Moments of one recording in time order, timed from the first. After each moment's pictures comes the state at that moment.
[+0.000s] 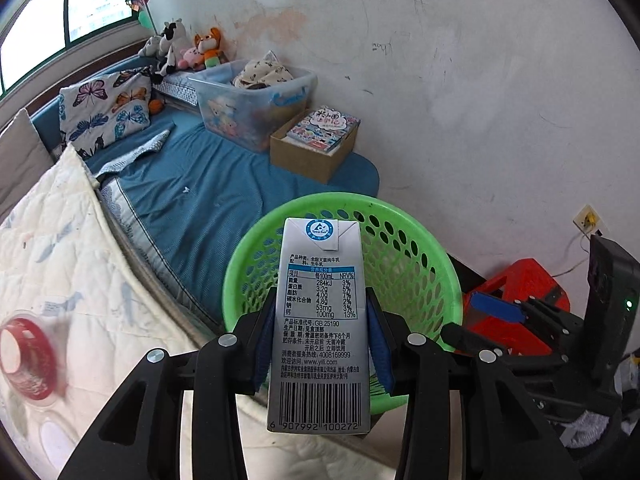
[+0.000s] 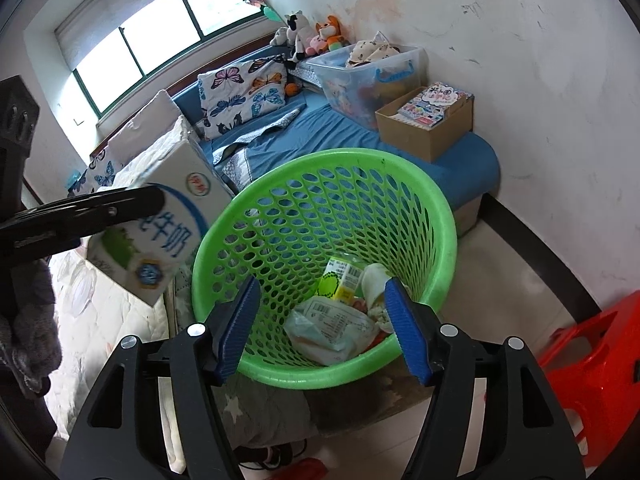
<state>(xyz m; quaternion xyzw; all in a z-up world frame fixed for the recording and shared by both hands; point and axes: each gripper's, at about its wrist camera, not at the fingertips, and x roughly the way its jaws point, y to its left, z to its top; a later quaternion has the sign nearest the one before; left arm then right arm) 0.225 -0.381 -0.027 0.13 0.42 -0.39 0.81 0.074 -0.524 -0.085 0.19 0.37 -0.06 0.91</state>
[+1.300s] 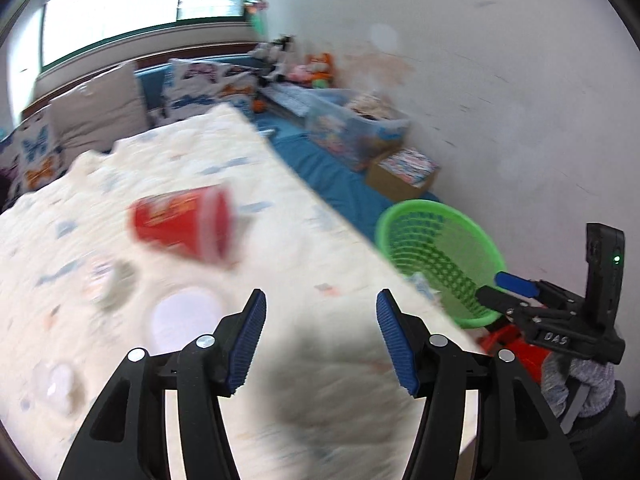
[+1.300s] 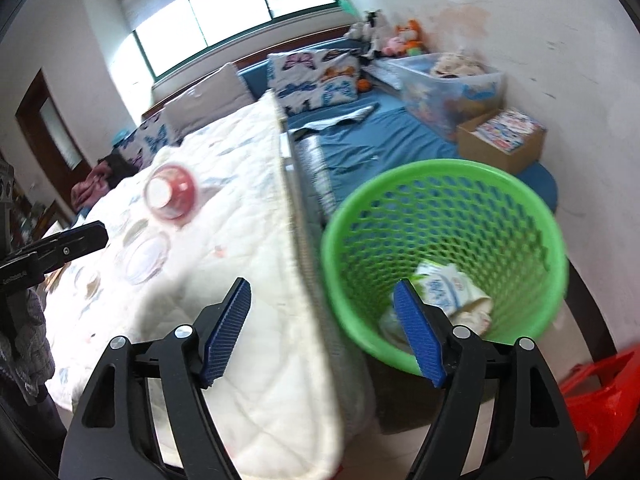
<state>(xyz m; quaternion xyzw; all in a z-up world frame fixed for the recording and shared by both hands) 0.184 -0.143 -0.007 0.03 0.39 -0.26 0.88 0.100 -0.408 -0.056 0.13 0.37 0.04 0.92</state>
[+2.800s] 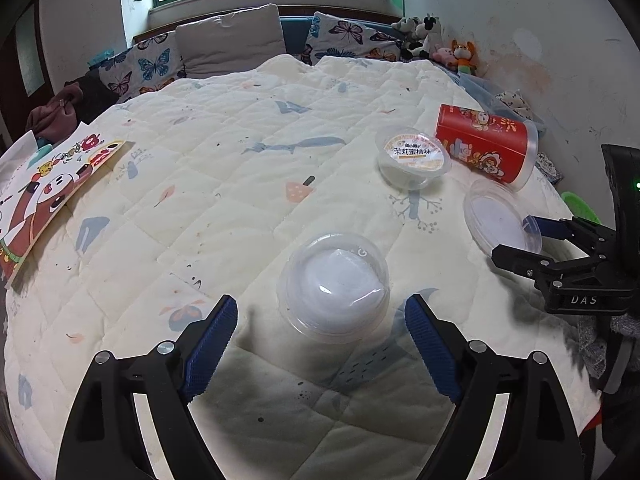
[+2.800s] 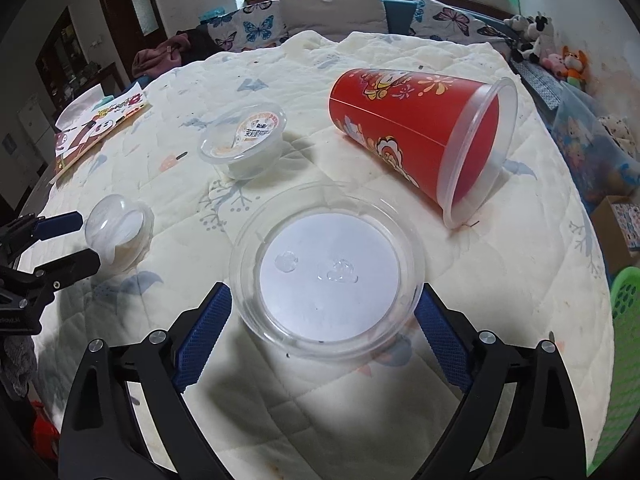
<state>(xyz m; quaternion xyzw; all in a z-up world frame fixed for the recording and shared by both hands) 0.202 0.085 -0.082 0.00 0.45 -0.08 0.89 0.241 -0.133 -0.102 -0.04 0.45 0.19 0.87</state>
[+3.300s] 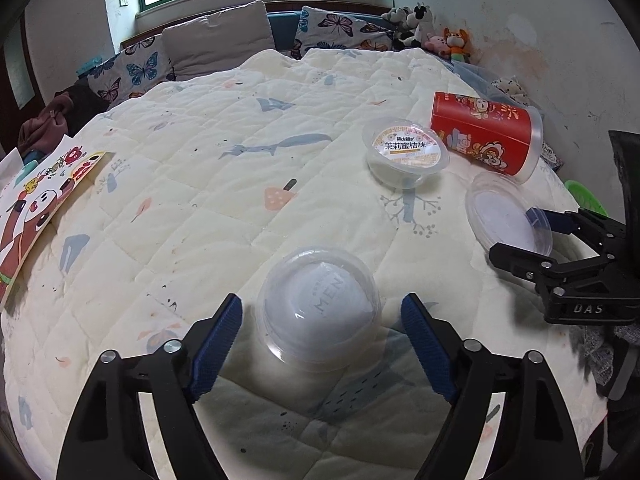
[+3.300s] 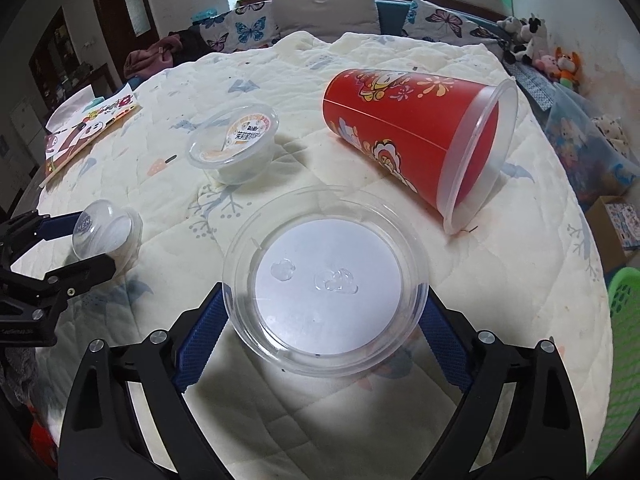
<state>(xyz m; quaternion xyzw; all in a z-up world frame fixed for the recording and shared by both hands) 0.218 0.069 -0.091 0.03 0.46 -0.08 0.88 0.244 -0.130 -0.103 -0.04 0.45 0.17 0.88</state>
